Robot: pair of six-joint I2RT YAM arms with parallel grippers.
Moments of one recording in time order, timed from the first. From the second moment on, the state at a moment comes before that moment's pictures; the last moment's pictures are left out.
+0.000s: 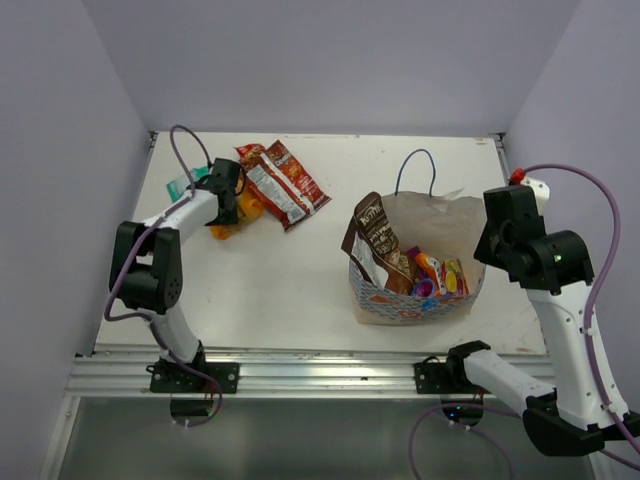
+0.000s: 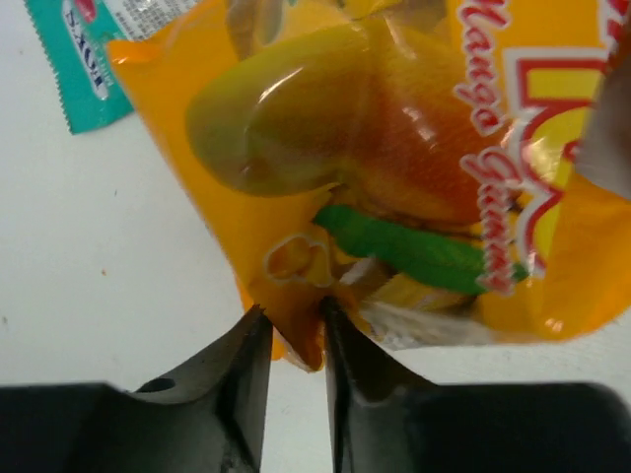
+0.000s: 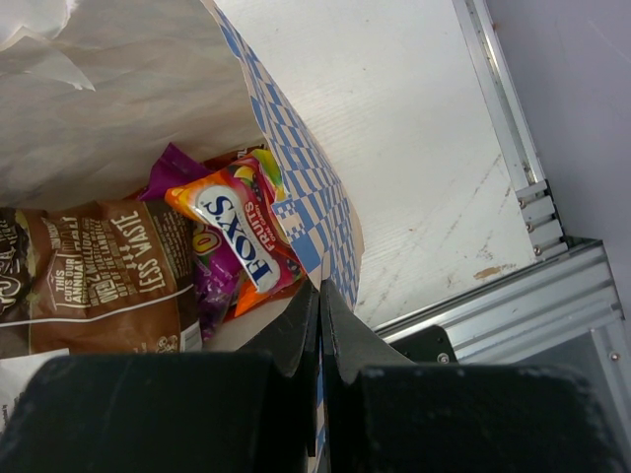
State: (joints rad) left arm -0.18 1.77 1.22 -0.52 -0.40 -0.26; right arm 0.27 0.98 1.46 -1.40 0.49 0.51
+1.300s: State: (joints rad) left arm -1.07 1.72 1.88 -0.63 0.10 -0.31; right arm 0.27 0.98 1.46 -1.40 0.49 0.51
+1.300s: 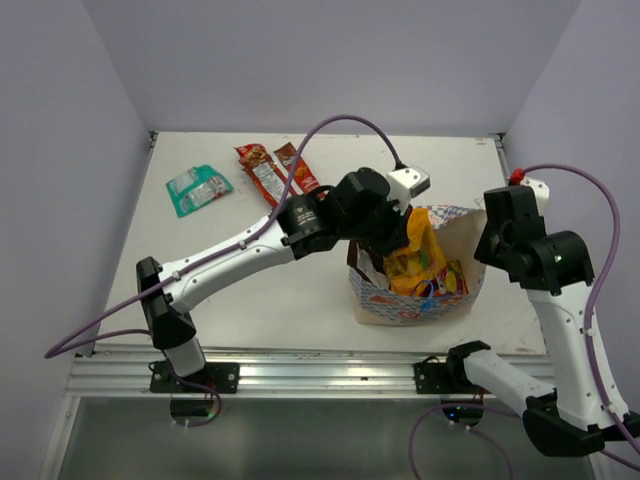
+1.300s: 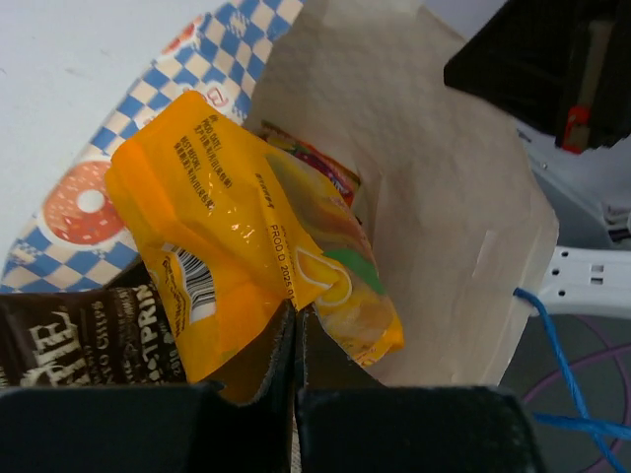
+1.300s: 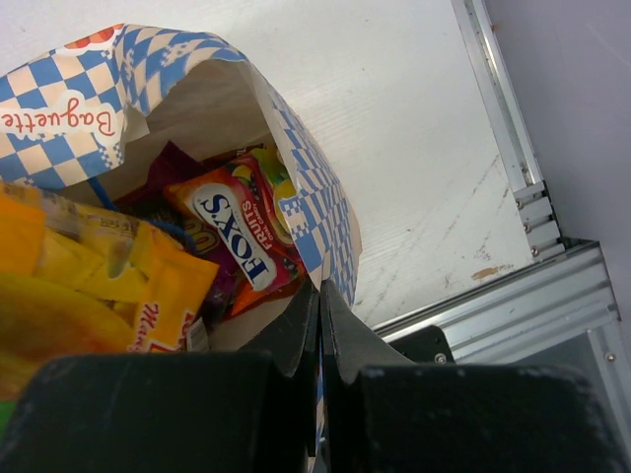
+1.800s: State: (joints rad) left arm -1.10 1.59 1.83 -0.63 -0.12 -0.27; right arm 0.27 0.98 1.46 -1.41 0.49 0.51
